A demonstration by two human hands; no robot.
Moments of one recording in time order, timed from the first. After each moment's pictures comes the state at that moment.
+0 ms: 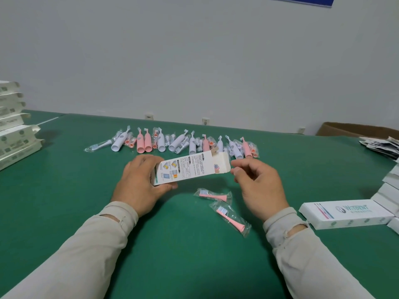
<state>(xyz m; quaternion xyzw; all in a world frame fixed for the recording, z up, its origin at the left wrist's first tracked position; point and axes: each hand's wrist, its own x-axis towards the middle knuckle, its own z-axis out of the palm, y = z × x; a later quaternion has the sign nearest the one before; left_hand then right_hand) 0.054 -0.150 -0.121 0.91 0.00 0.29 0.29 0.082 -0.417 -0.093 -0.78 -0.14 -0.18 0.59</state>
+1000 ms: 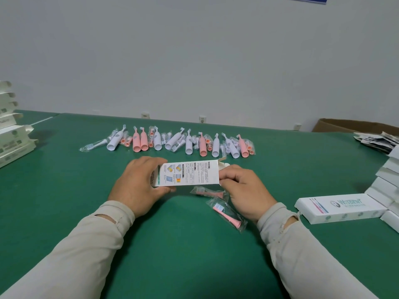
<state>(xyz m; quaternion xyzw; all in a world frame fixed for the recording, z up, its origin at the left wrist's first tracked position) 0.050 -0.155 -0.116 0.93 -0.04 0.26 0.27 0.068 -0.409 -0.087 -0.83 -0.22 -0.03 0.52</state>
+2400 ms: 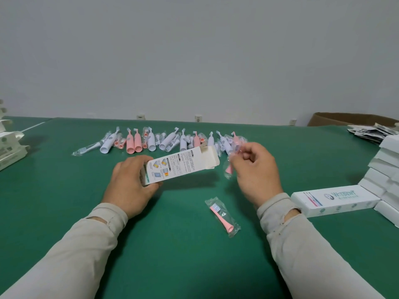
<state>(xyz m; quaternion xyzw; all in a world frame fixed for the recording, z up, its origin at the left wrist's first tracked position) 0.058 -0.153 -0.123 0.91 0.00 0.29 0.28 0.073 -0.419 -0.073 -0.75 -0.09 -0.21 0.62</state>
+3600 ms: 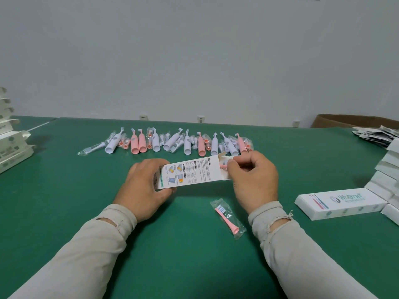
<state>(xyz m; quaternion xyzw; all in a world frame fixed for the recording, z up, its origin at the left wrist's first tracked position) 0.054 -0.162 -0.122 0.92 -0.06 0.26 0.29 0.072 -0.400 -0.088 -0.75 -0.03 -0.28 0.60</state>
